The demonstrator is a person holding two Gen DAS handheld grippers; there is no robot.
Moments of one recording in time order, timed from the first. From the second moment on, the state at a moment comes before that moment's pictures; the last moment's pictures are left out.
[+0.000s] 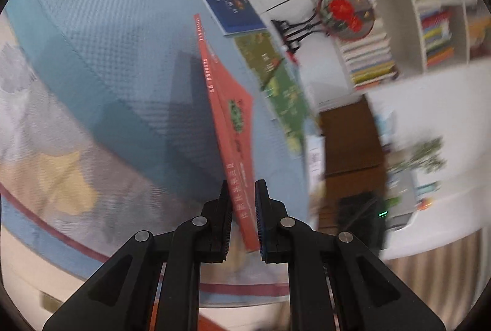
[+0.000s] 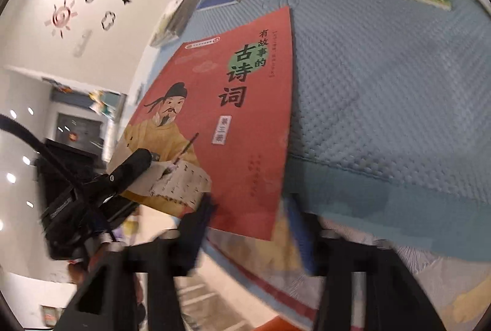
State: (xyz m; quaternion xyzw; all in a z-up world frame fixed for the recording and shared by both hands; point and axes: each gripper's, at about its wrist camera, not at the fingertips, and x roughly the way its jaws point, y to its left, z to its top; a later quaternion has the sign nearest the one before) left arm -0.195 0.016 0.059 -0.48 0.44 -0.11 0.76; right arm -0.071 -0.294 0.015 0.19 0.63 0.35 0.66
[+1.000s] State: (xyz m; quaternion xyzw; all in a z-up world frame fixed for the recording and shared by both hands) left arm -0.165 0.005 0.102 -0.33 0.47 -0.04 0.82; right arm -0.065 -0.221 0.089 -0.03 0.52 0.45 0.73
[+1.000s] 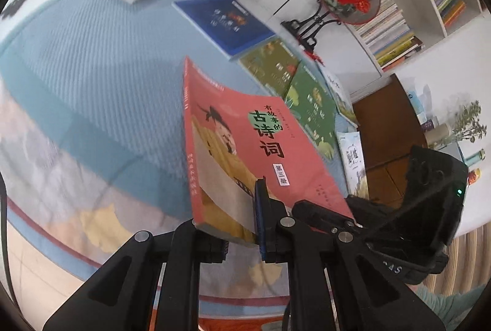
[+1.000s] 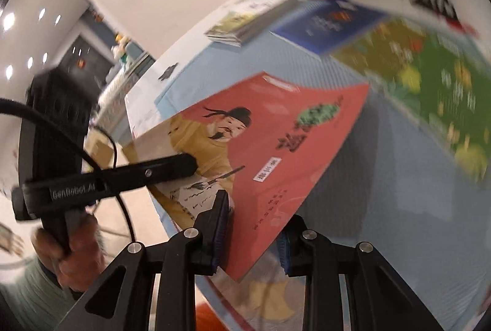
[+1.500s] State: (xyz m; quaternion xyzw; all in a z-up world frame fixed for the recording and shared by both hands) left arm -0.037 0.208 0.134 -0.30 0.43 -0.07 0.85; right arm 0.032 -0.032 0.140 -0.02 0.44 0.43 0.78
